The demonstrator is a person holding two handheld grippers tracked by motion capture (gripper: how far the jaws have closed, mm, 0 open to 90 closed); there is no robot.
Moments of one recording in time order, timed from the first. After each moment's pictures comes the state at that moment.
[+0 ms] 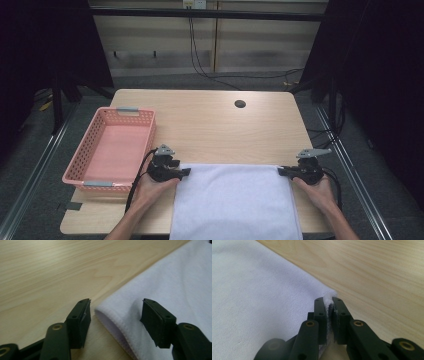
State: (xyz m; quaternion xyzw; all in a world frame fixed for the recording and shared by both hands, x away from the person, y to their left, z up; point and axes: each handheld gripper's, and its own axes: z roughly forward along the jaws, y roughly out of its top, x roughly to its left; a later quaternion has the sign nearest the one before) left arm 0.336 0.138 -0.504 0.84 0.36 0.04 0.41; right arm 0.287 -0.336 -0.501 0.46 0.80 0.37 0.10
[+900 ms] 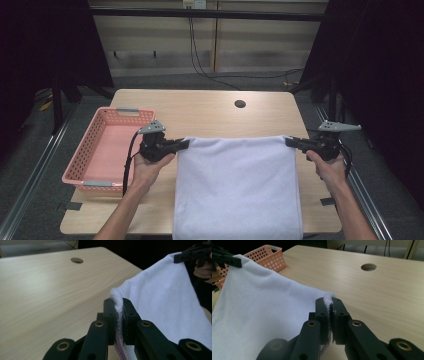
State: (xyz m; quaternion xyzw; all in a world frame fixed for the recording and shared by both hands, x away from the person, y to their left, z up) left arm 0.347 0.145 -0.405 0.78 0.33 0.05 0.53; right arm 0.307 -0.351 -0.409 0.42 0.74 0.51 0.13
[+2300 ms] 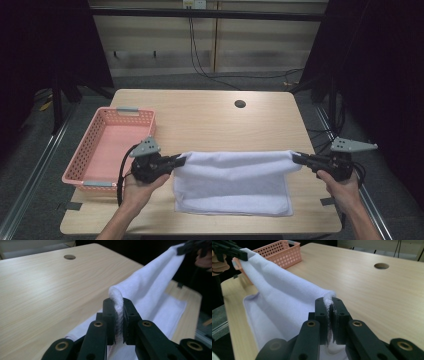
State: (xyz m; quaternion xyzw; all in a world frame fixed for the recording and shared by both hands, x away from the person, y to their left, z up) left arm 0.279 0.153 -0.405 0.80 0.30 0.09 0.51; right arm 0.249 -0.355 -0.405 0.38 0.76 0.52 0.13
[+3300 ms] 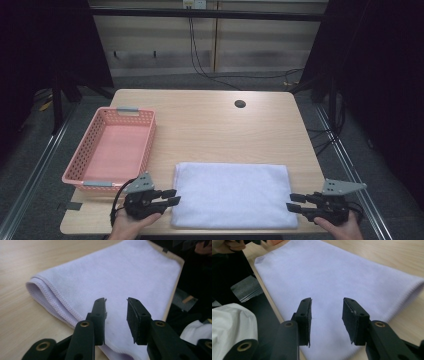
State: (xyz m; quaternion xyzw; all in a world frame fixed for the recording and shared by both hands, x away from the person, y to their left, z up) left arm 0.238 0.172 -0.465 0.83 0.29 0.00 0.48; right arm 0.172 -0.334 -0.457 0.37 0.80 0.47 0.05
